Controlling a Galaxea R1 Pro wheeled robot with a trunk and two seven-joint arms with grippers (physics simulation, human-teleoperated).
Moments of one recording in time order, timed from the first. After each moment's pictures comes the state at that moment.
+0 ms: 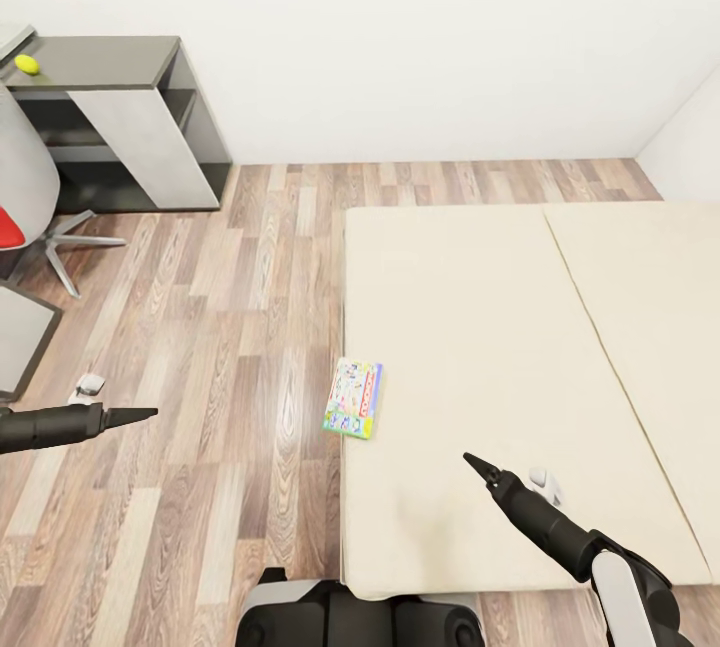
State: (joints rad) left arm -0.84 0.57 0.32 -0.59 -0.22 0.65 -1.56; right arm -0.15 0.06 -0.35 -1.48 -0.69 0.80 0.33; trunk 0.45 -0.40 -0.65
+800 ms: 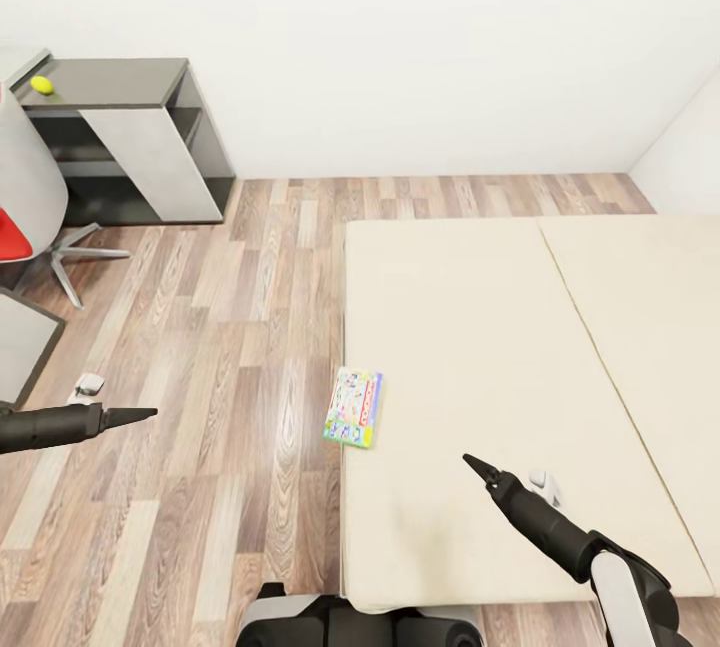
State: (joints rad) left arm -0.84 0.57 0.32 -0.59 -0.22 0.65 -1.56; right arm -0.15 0.06 -0.35 -1.48 -0.69 0.80 0.33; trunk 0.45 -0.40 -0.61
